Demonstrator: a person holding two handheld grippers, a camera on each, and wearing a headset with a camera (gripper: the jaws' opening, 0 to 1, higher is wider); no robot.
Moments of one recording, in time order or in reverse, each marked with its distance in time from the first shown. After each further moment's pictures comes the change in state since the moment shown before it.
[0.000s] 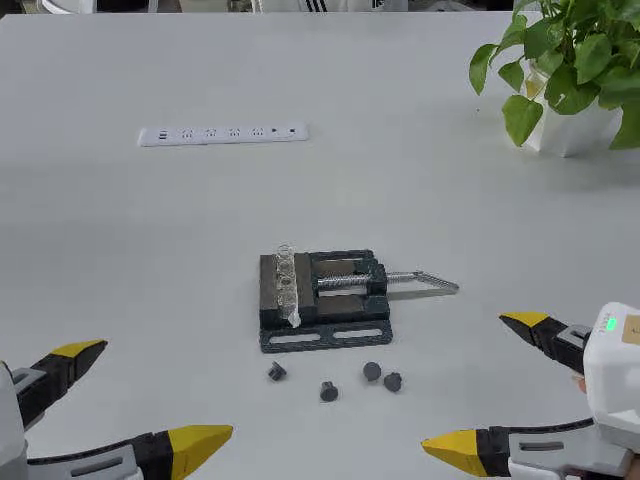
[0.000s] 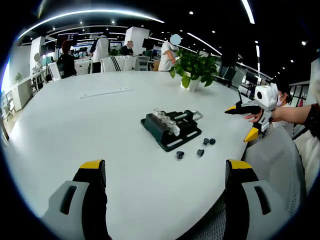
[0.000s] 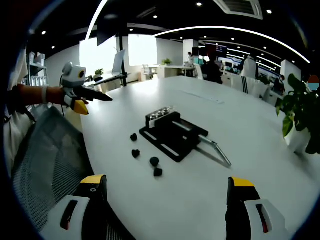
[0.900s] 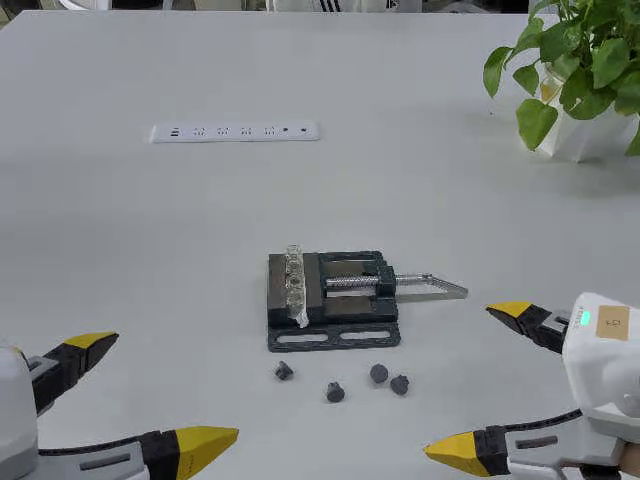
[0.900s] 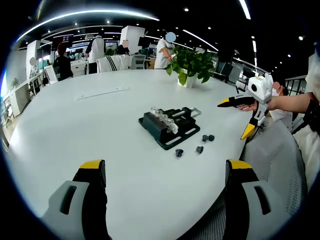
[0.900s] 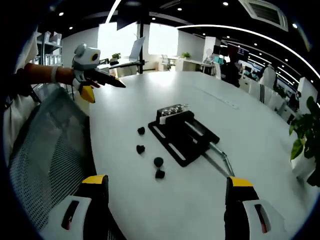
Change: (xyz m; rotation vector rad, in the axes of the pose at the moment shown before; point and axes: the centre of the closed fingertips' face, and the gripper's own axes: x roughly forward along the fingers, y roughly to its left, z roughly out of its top) left arm 0.002 -0.004 -0.002 0.043 0.028 -0.020; right arm 0.017 0.006 0.008 -0.195 0.096 0.099
